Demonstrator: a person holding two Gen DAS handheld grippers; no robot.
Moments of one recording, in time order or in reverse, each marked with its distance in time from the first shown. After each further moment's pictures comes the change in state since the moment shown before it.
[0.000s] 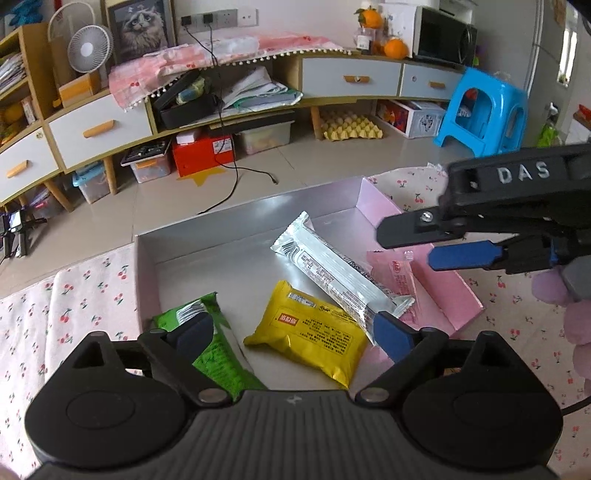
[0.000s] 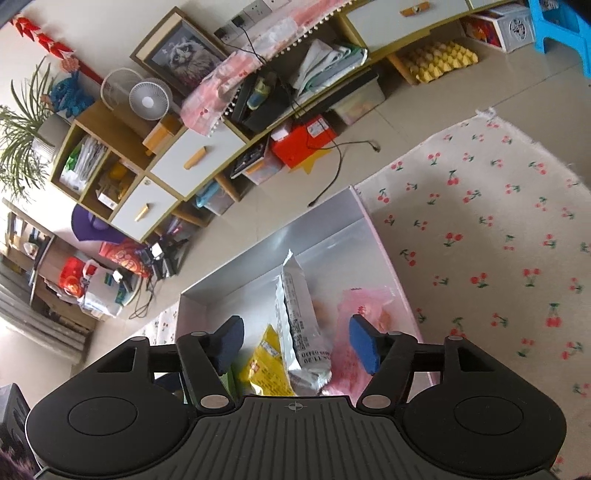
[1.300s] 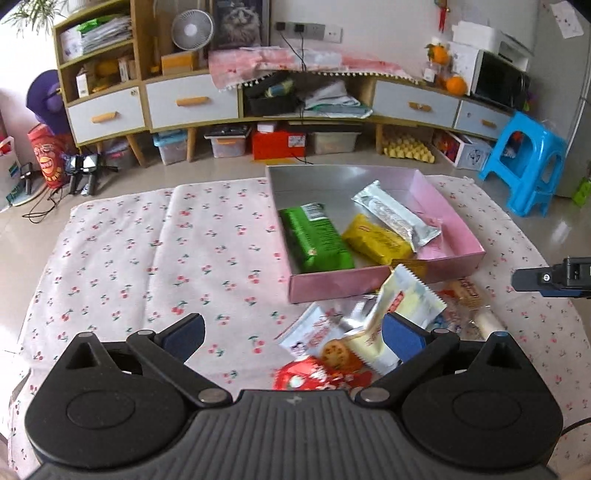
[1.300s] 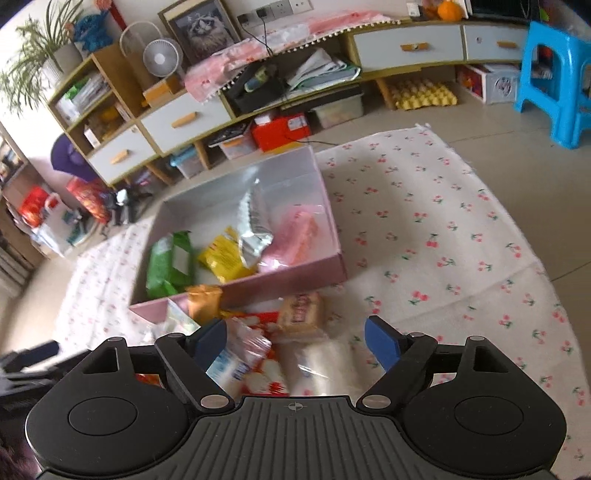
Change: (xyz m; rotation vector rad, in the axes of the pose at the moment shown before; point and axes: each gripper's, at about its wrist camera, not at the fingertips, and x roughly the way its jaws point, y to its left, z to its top) left arm -0.100 0.037 -0.089 -0.204 -0.048 0.127; right arm -0.093 0.003 -0.094 -0.241 -0.014 -0.207
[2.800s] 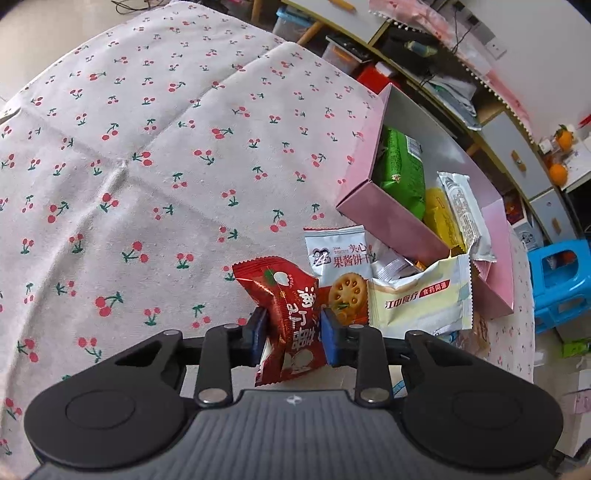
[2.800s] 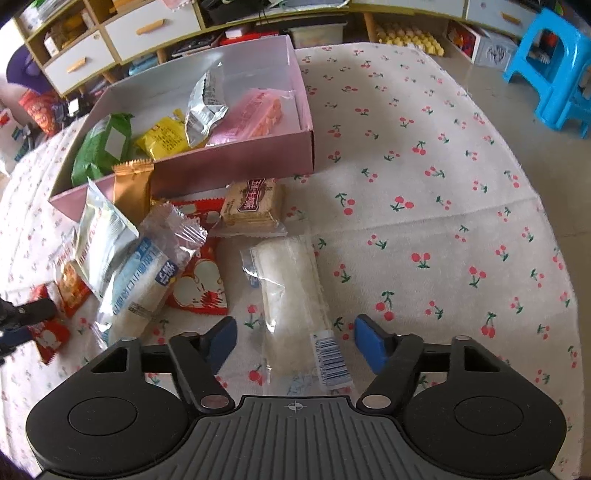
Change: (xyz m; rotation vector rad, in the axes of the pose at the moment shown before) left arm 0.030 0.026 -0.048 -0.656 0.253 -0.026; right arm 0.050 0.005 -0.039 -0.109 0.248 -0.202
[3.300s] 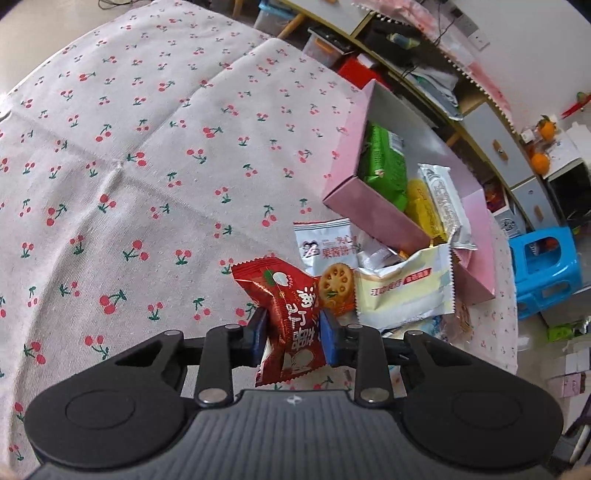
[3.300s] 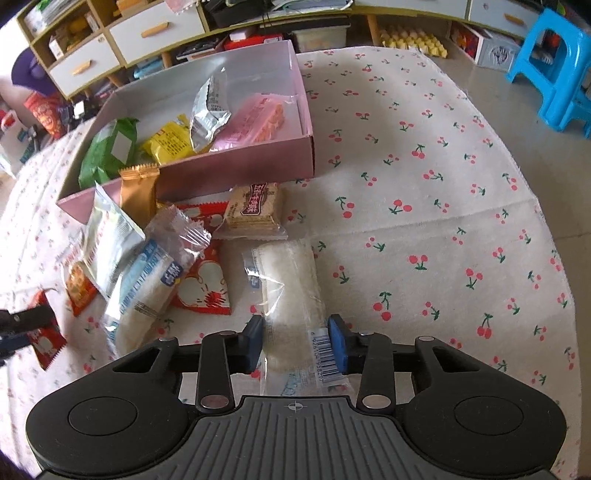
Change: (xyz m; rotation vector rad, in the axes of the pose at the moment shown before) left arm -0.011 0.003 0.003 0.031 0.033 -0.065; right arm -0.007 -0.006 0.001 0.023 0.000 0.046
